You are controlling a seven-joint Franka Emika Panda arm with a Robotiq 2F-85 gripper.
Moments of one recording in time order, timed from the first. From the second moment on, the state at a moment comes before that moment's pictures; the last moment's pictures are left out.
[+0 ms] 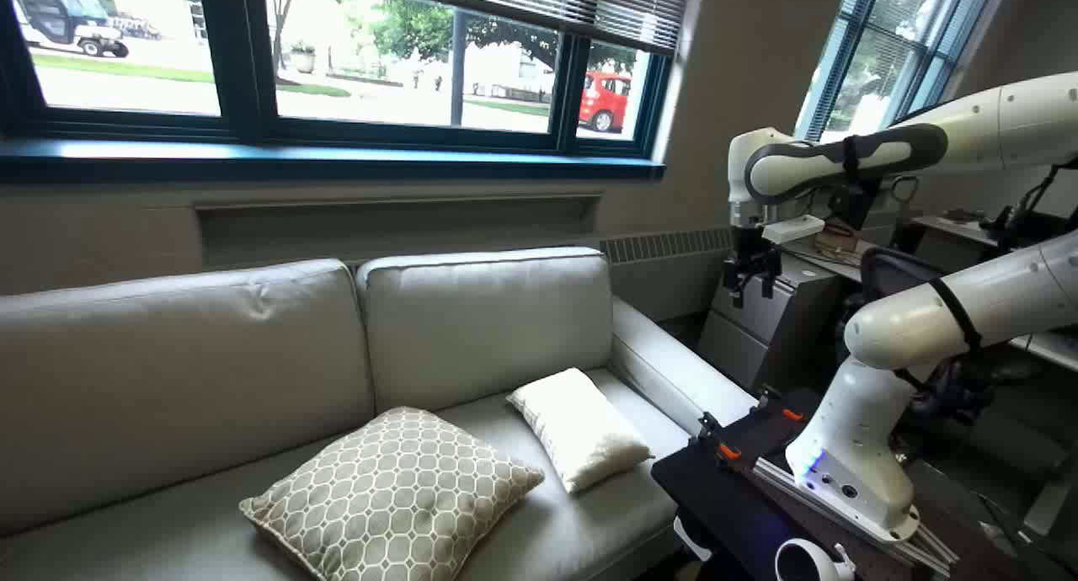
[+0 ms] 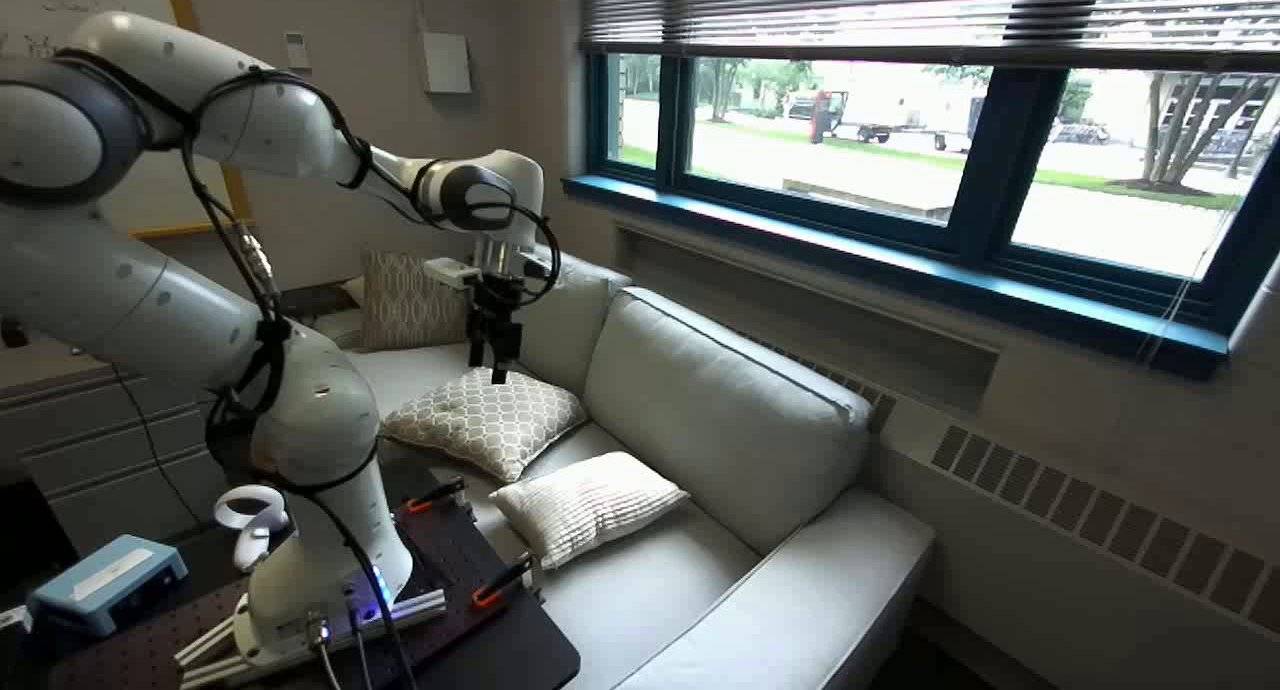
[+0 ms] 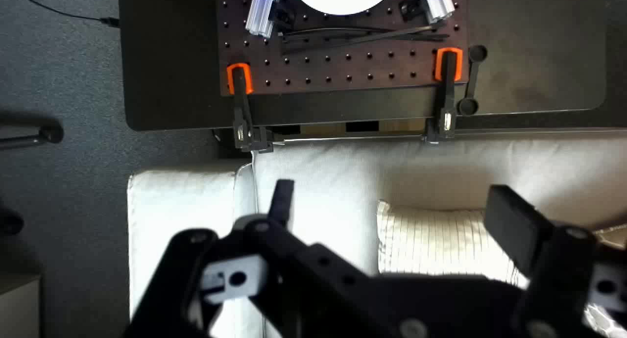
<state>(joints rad) 0.00 -0.71 0.14 -2.71 0.00 1.70 0.18</state>
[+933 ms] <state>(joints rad) 0.00 -0.65 0.13 -2.70 0.00 1.81 0.17</state>
